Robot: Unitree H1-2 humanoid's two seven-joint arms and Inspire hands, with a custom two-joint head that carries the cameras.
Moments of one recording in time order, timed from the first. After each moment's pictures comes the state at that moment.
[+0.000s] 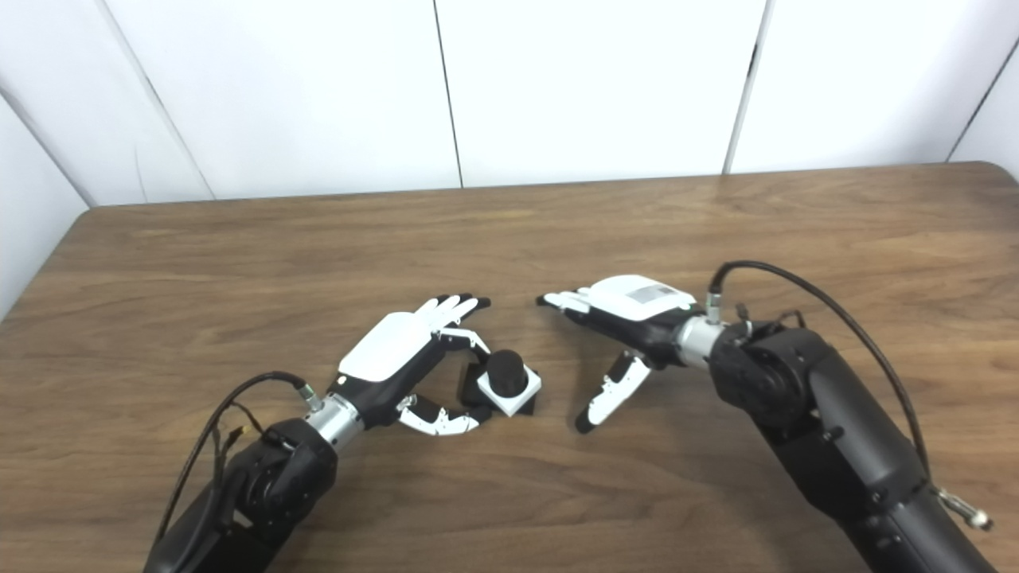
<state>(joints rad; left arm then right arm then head) -0.26 0.30 -0.45 0.04 0.71 -0.09 -0.13 -0.41 -0.47 0.35 -0.10 -0.72 0.03 0.67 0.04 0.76</state>
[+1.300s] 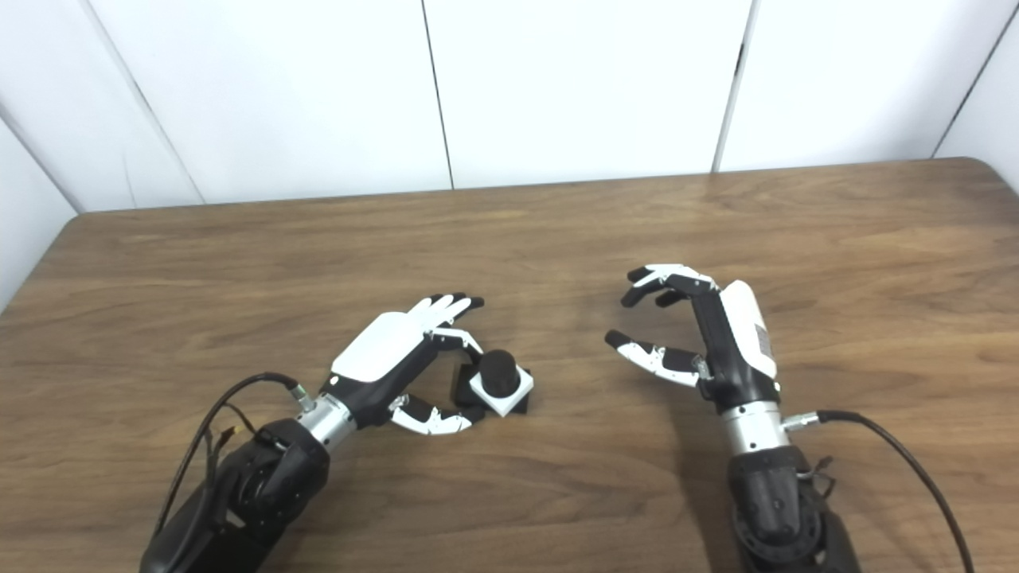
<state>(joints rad) -0.26 0.31 -0.43 0.07 0.71 -0.13 -0.12 -0.08 -0.12 0.03 -0.06 -0.47 -0.21 -0.15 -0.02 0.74</state>
